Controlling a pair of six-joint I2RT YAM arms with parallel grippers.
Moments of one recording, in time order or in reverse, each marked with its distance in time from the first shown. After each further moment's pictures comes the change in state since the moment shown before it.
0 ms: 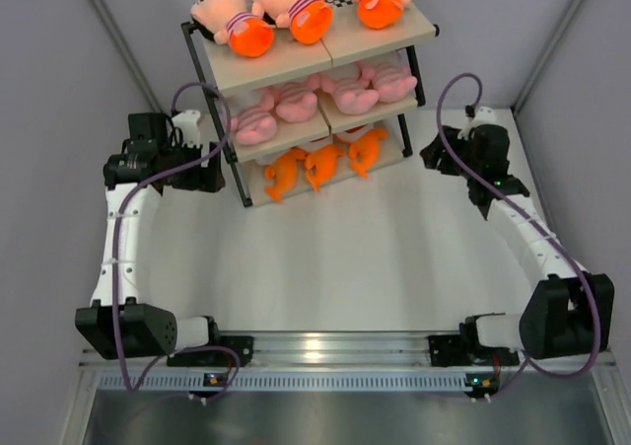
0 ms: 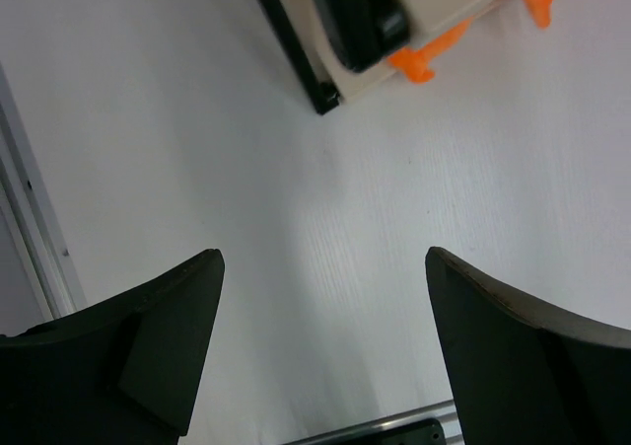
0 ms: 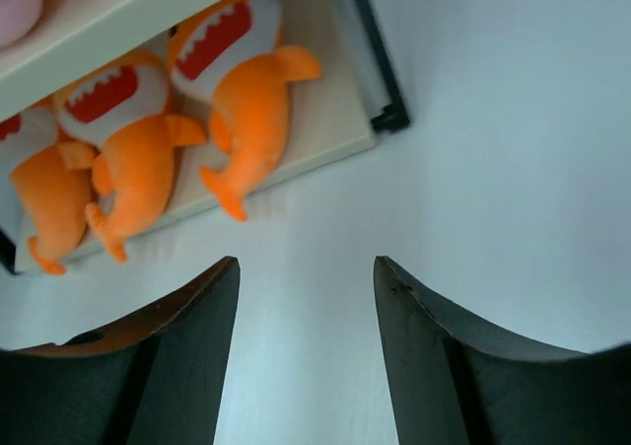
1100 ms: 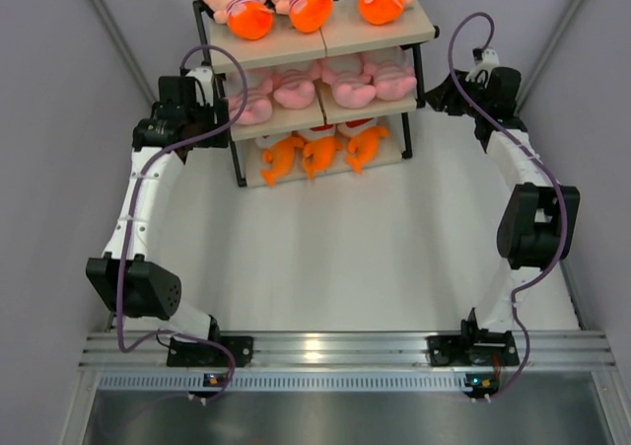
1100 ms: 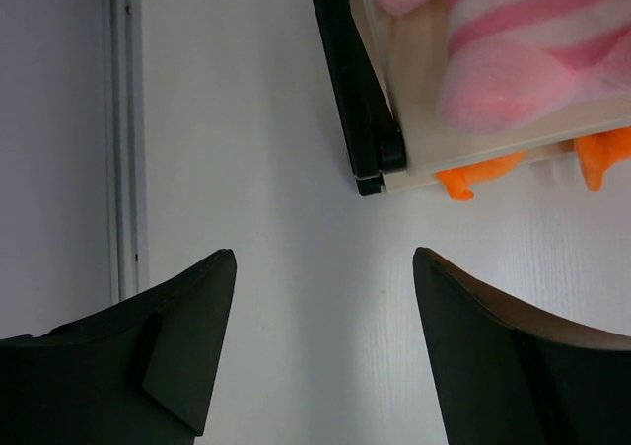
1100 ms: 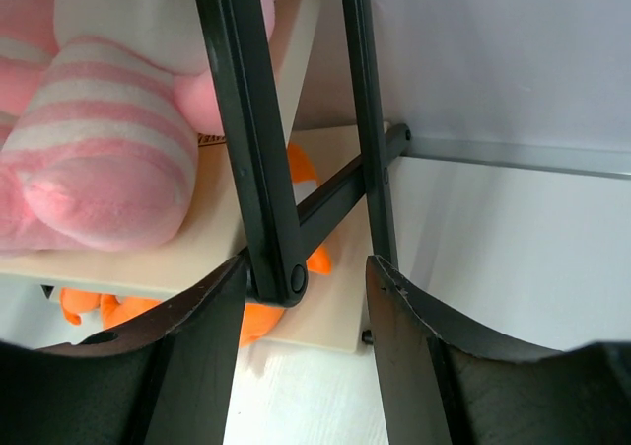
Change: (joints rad) left arm -0.177 0.238 0.276 0.188 -0.362 -0.141; right arm -0.237 0.596 0.608 0.151 -0.403 -0.047
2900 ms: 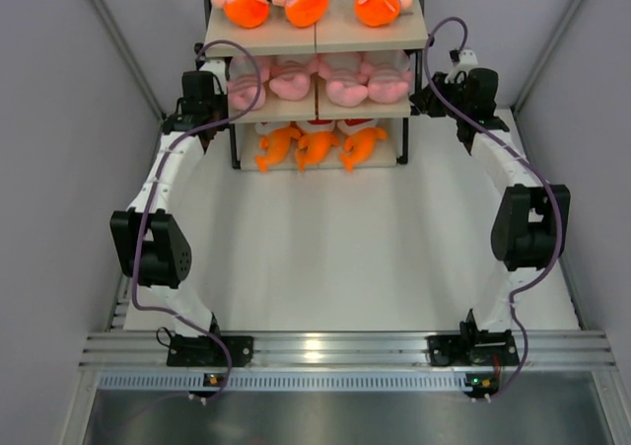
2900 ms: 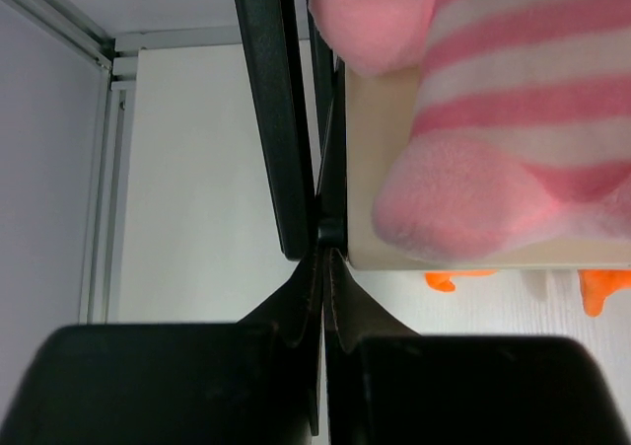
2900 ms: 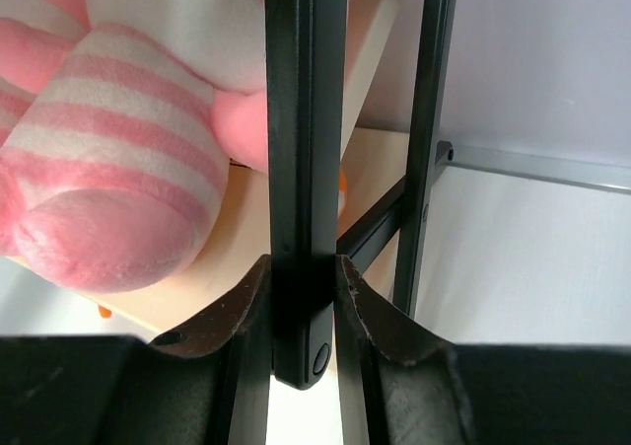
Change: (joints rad) left arm -0.001 0.232 -0.014 0.393 -0.044 -0.006; right arm 0.102 -0.003 -0.008 0.005 0.095 -0.050
